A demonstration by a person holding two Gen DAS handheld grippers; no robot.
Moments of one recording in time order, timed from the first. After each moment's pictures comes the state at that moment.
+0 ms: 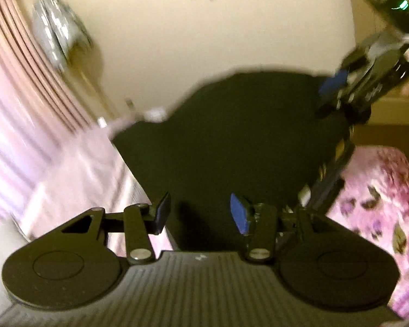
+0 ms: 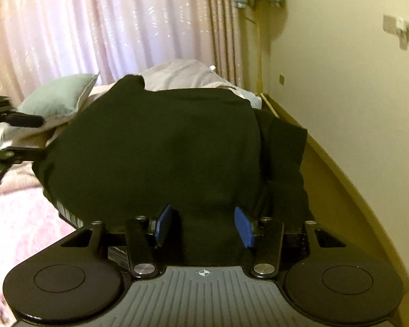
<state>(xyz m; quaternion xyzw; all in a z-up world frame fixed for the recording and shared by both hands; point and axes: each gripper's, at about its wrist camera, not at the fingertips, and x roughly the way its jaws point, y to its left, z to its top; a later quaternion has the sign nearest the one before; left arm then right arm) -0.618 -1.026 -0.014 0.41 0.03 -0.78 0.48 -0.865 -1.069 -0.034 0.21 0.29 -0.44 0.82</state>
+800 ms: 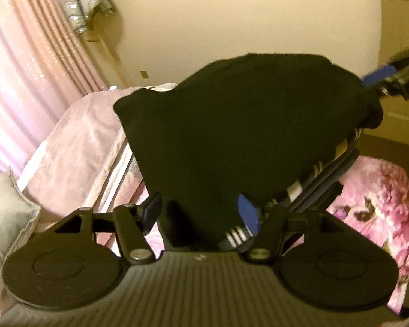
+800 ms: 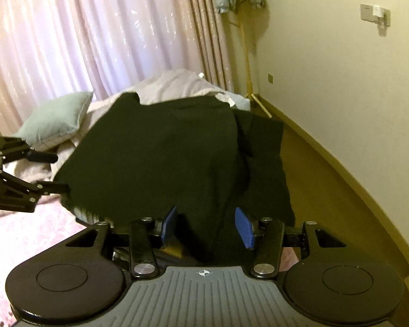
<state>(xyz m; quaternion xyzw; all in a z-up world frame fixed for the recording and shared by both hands) -0.626 -1.001 -0.007 0.39 0.10 -0.75 0.53 -0.893 -1.027 0.001 0.25 0.24 -0.47 0.81</state>
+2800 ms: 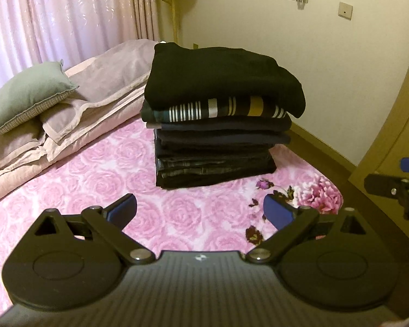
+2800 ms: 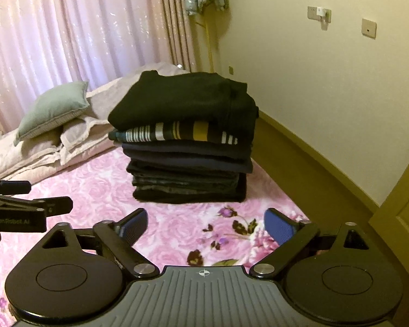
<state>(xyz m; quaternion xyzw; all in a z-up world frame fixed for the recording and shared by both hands) -0.659 -0.735 0.038 0.29 0.26 -0.68 0.62 -0.901 -0.750 0.049 0.26 0.26 -0.55 0.75</state>
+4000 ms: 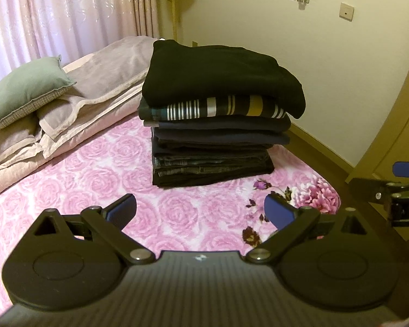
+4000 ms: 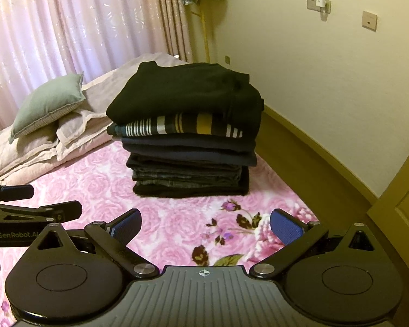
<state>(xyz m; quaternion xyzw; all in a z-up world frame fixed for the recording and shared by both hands) -0.655 -0.739 0.036 0.28 0.27 -0.68 0.62 -0.878 -0.762 0.049 0.27 0.28 -0.55 0.74</state>
